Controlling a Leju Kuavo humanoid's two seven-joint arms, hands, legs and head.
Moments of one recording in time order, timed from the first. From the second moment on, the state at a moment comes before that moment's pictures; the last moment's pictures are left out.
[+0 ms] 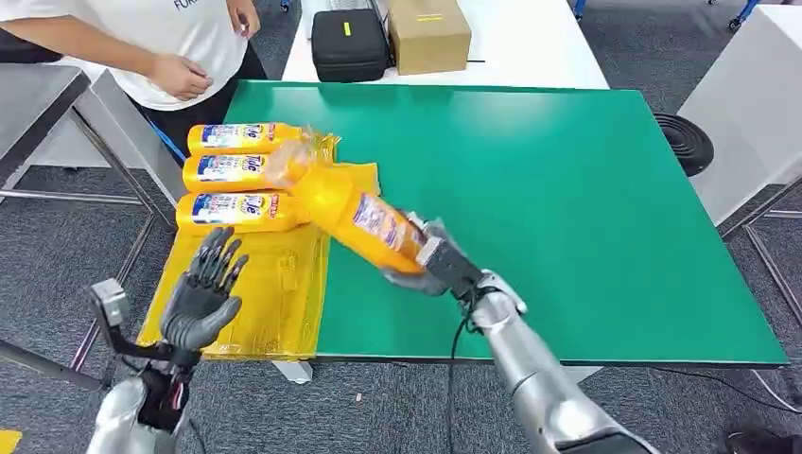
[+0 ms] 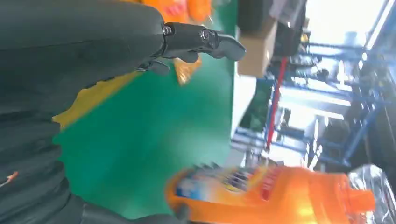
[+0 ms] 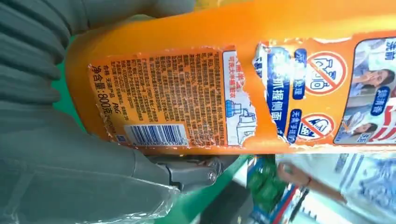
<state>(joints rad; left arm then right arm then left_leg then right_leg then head) -0.10 -0.02 -0.03 -1.37 0.33 -0.53 -0.26 -0.53 0.19 0.23 -0.78 0.48 0.19 -0.70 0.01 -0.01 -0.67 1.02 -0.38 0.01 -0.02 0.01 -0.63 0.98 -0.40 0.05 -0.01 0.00</state>
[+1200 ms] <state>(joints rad) -0.26 -0.08 -0.24 -1.25 0.35 -0.53 -0.24 -0.50 0.30 0.43 -0.64 0.45 0.19 -0.70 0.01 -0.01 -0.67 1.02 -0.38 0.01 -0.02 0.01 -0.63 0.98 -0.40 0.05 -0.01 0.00</state>
